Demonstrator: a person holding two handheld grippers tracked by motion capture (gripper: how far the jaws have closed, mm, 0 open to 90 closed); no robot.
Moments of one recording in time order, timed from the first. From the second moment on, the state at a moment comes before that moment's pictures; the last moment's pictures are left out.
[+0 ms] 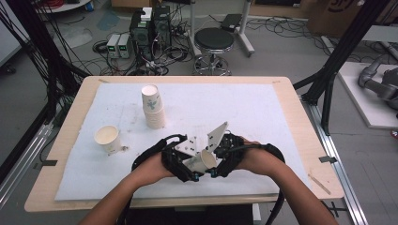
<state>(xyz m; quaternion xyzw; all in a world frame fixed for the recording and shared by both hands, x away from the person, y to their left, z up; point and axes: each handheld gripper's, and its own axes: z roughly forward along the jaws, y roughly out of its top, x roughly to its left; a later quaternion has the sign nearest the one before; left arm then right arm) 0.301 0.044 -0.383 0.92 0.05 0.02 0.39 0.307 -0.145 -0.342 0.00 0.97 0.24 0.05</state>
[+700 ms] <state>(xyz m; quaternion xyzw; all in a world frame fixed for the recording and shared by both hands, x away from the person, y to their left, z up) 0.305 0.063 -0.399 0.89 0.11 0.01 0.45 0.311 -0.181 -0.340 0.07 0.92 0.39 0.04</state>
